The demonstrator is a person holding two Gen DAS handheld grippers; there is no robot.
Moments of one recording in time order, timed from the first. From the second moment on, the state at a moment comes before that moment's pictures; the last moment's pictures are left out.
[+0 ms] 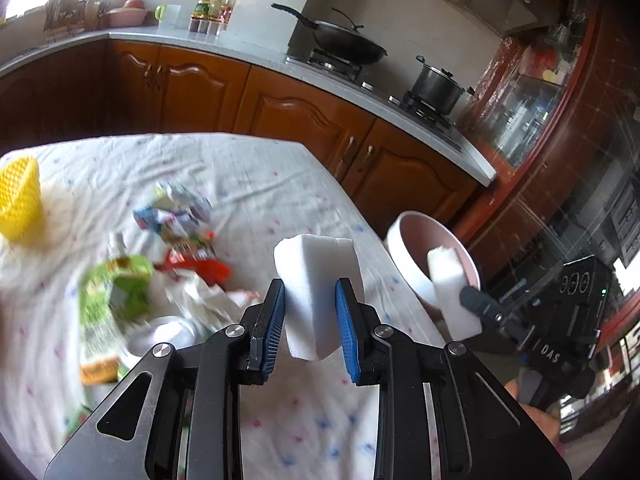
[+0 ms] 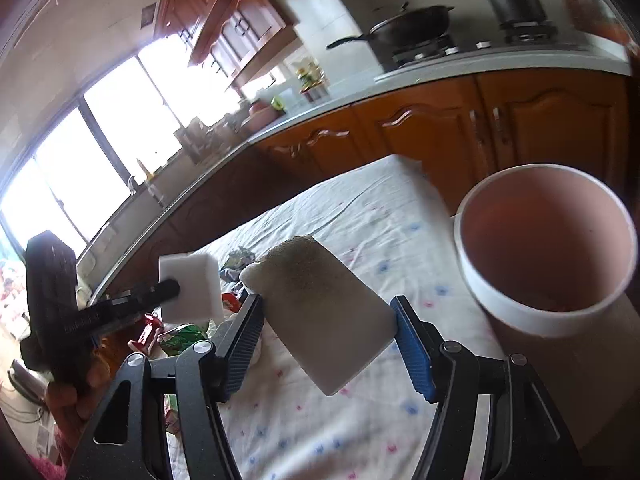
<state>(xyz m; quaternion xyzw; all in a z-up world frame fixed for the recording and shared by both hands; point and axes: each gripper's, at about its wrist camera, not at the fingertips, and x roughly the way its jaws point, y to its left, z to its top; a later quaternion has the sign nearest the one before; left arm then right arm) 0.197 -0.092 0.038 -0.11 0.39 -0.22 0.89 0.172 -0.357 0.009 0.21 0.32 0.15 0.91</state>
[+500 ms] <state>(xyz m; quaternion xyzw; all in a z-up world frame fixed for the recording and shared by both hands) 0.181 -0.134 0.040 -0.09 0.39 -0.25 0.88 0.141 -0.390 0.015 0.21 0.29 0.08 0.93</state>
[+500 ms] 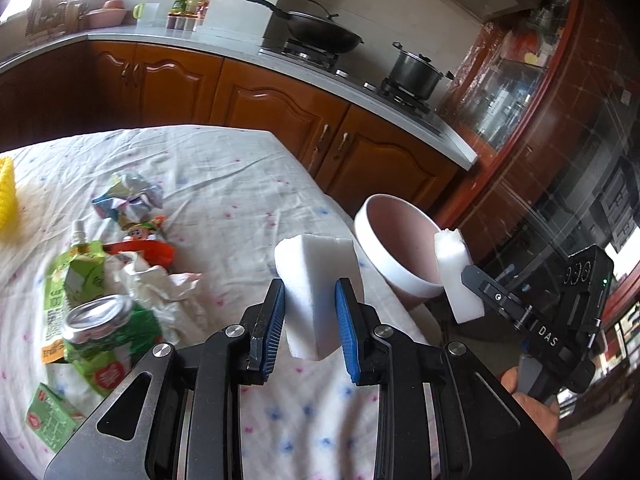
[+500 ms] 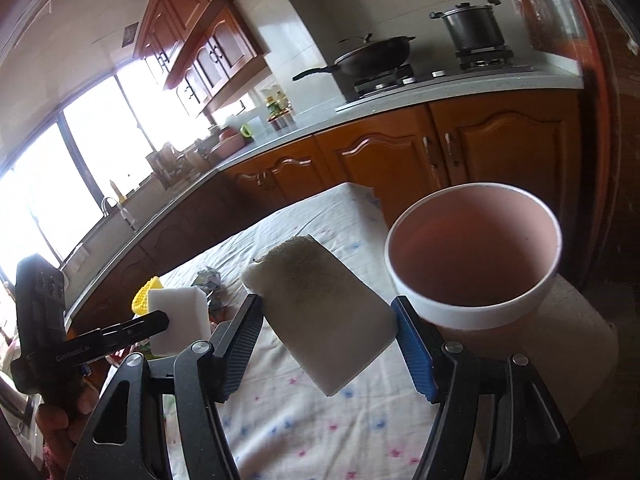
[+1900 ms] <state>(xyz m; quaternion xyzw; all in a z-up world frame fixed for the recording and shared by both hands) 0.290 -0.353 0.004 0.01 0.47 -0.31 0.82 0.220 -0.518 -0.010 0.20 0.36 -0.03 0.91</state>
